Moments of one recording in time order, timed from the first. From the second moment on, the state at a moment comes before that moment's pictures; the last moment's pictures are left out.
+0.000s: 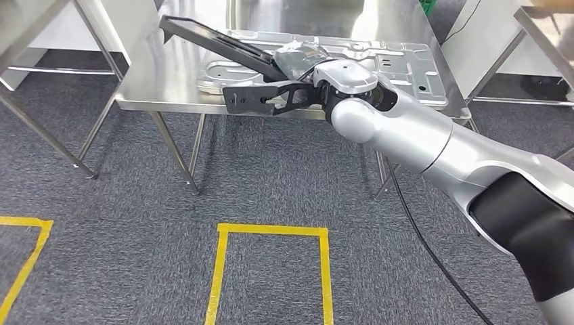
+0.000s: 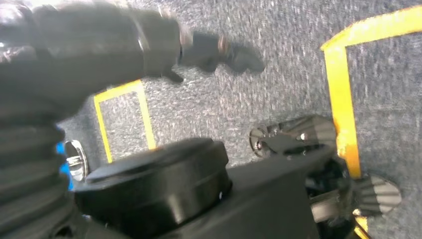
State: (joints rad) left arm -0.14 -0.01 -0.99 -0.23 0.67 0.25 0.11; right arm -1.38 -0.31 1.14 -1.19 0.28 0.34 0.59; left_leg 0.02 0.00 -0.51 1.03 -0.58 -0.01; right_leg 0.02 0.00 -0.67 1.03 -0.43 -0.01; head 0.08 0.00
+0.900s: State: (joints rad) left arm -0.13 -0.01 -0.99 -0.23 0.67 0.25 0.11; right arm -1.36 -0.32 1.15 -1.19 0.28 0.34 0.60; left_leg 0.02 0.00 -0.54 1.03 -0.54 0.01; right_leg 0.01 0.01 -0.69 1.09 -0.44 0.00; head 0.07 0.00
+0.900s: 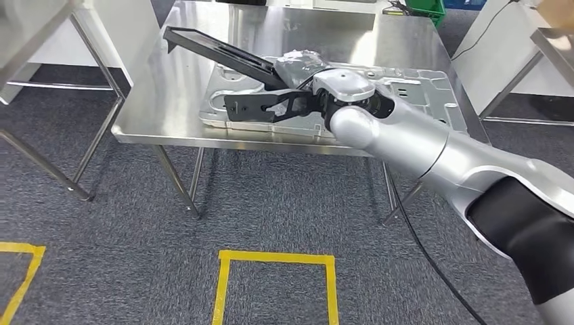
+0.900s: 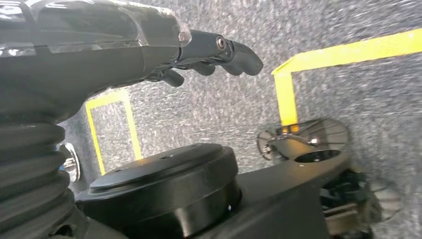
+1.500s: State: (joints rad) left arm -0.14 -0.01 -0.99 -0.23 0.67 0.25 0.11; right arm -1.33 -0.37 1.14 -1.18 0.25 0.33 0.61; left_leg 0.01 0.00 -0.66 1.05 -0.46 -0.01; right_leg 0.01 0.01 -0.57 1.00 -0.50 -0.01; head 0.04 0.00
